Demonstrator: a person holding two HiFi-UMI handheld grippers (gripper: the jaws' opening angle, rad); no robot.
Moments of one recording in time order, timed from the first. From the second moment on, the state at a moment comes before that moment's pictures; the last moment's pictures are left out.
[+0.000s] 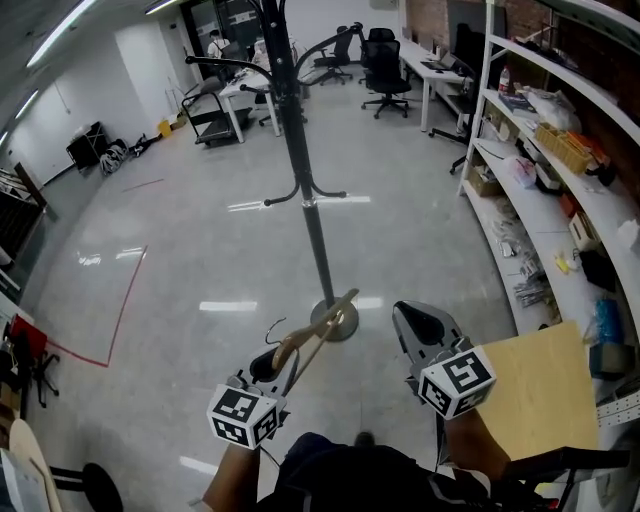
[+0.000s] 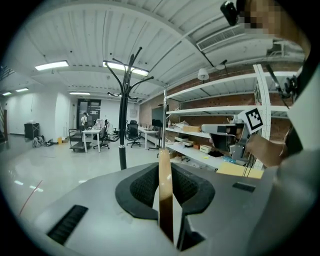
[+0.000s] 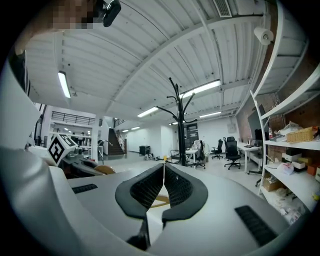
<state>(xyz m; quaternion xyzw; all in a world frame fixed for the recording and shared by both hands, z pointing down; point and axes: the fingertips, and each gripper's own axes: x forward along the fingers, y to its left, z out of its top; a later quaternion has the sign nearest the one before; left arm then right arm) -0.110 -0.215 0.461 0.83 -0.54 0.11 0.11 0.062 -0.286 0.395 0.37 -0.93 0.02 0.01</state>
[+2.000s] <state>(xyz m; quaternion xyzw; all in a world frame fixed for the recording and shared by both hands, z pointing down) -0.136 -0.637 0.605 0.84 -0.47 0.20 0.18 -0.026 -0.623 0.451 0.42 -0.90 0.07 0.09</state>
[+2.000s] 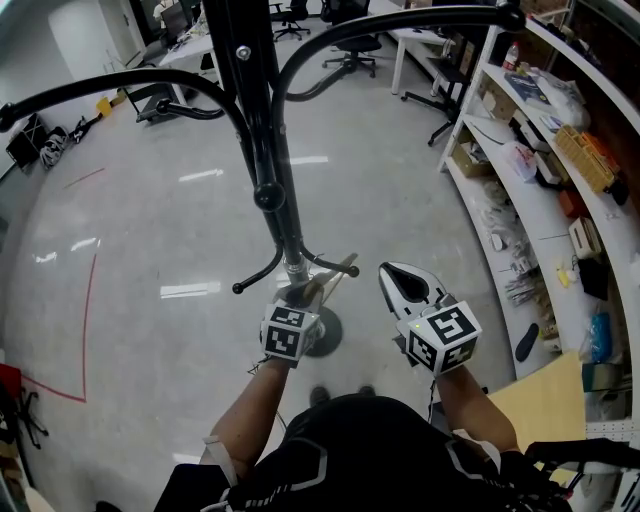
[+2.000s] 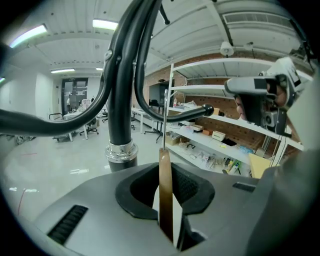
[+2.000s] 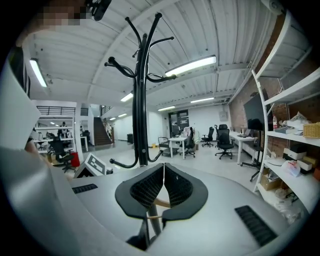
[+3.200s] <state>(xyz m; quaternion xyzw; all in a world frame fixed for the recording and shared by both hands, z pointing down) -0.127 -0.648 0.638 0.85 -0.45 0.23 0.16 -0.016 -0.618 0.468 0.41 -0.90 0.08 0.11</state>
